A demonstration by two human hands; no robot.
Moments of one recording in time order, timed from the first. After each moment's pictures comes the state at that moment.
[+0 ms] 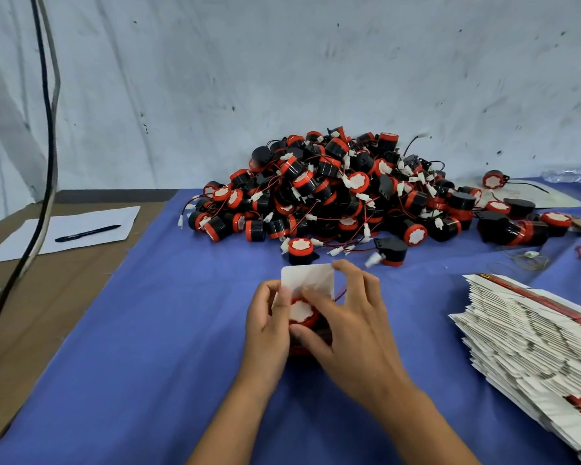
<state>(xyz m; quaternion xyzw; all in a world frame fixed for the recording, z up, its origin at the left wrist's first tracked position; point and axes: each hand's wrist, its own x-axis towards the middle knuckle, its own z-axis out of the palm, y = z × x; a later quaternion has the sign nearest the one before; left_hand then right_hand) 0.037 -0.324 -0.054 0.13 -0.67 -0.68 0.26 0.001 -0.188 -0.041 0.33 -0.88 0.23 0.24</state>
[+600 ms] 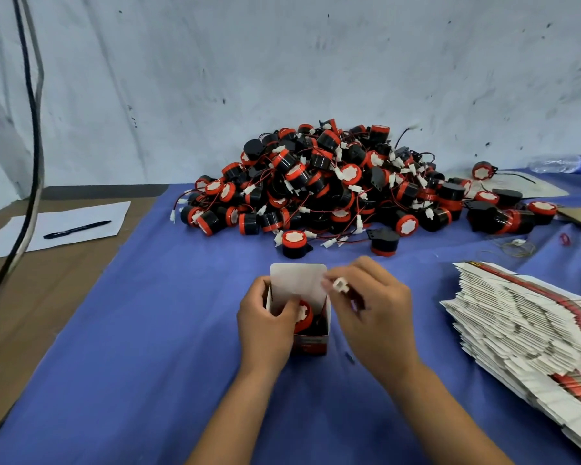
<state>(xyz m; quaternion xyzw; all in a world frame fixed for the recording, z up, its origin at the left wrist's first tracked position) 0.035 -0.321 -0.059 0.17 -0.73 -0.59 0.32 -0.010 -0.174 -0.030 0.35 -0.73 0.47 0.33</state>
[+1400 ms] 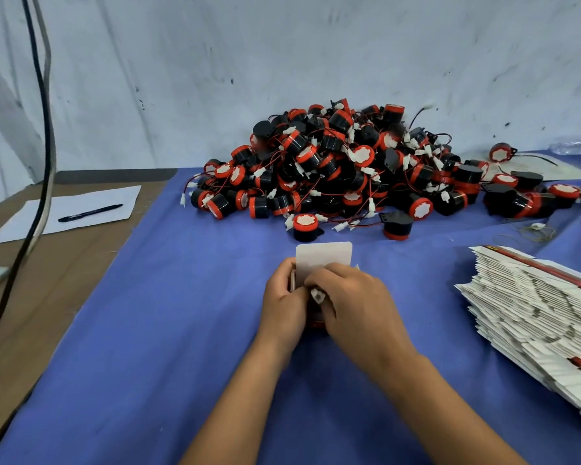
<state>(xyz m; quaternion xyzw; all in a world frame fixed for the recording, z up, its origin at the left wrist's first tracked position) 0.041 -0.317 -0.046 0.10 -0.67 -0.71 0.16 0.018 -0.196 -0.021 0.38 -0.88 0.25 0.18</state>
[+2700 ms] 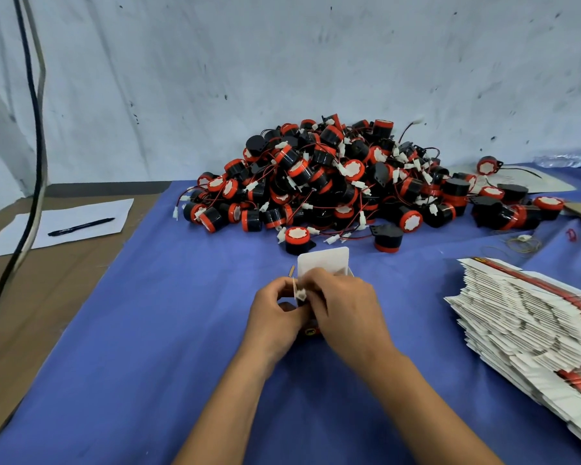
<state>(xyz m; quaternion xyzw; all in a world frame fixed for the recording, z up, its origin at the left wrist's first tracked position) 0.035 -0.328 -0.047 0.14 -0.74 -0.64 0.14 -0.005 -0.201 -0.028 0.33 -0.89 0.29 0.17</state>
